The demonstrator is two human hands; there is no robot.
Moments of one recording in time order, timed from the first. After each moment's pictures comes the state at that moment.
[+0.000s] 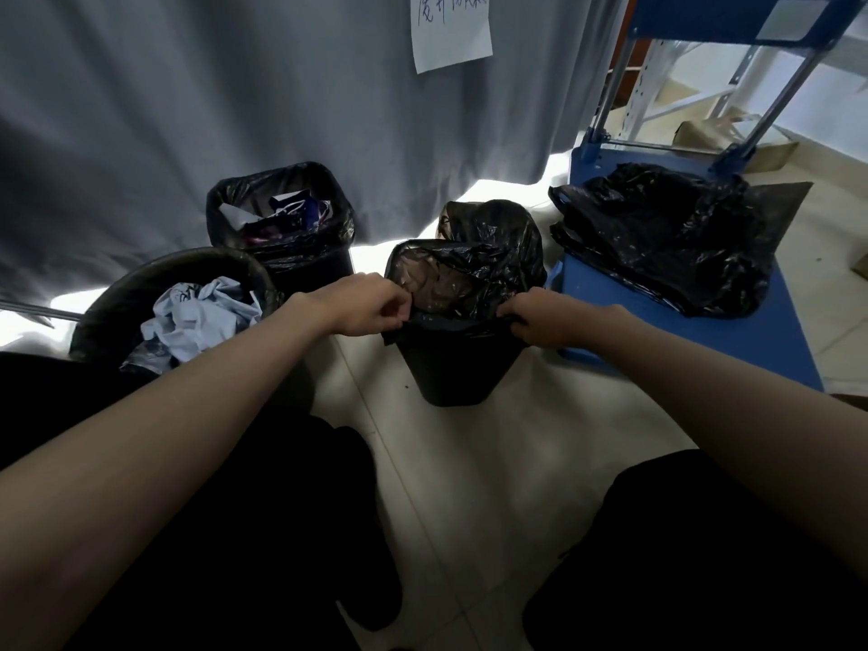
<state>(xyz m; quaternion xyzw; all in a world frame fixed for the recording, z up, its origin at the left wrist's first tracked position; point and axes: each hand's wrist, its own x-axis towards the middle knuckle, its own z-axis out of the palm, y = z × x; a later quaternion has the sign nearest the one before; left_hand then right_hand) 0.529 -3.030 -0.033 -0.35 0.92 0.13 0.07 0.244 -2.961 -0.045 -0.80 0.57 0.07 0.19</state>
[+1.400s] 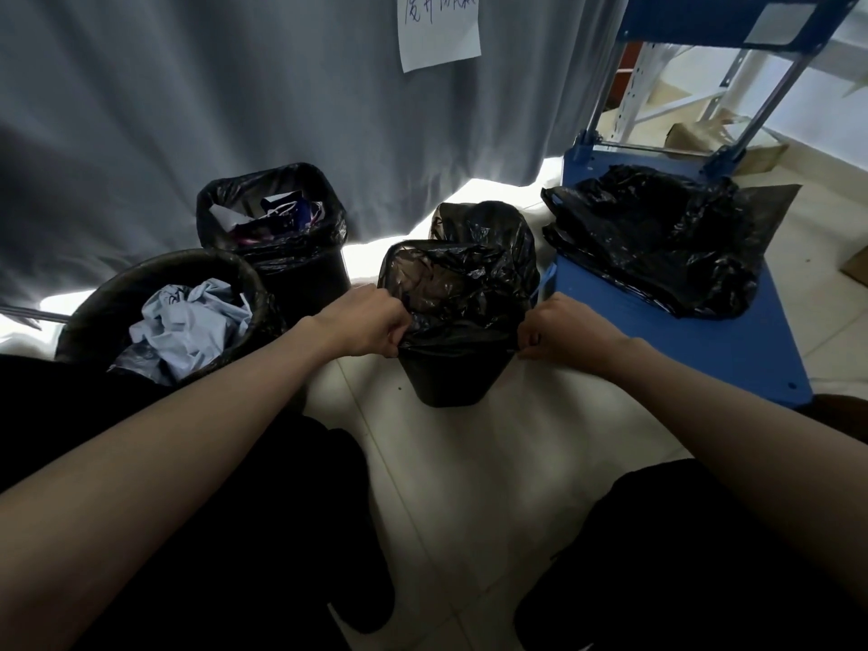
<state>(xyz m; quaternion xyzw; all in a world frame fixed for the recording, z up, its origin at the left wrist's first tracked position) 0.511 -3.005 -0.037 -0.36 0.93 0.03 0.08 0.212 -2.929 -0.056 -0.85 0.53 0.01 0.02</state>
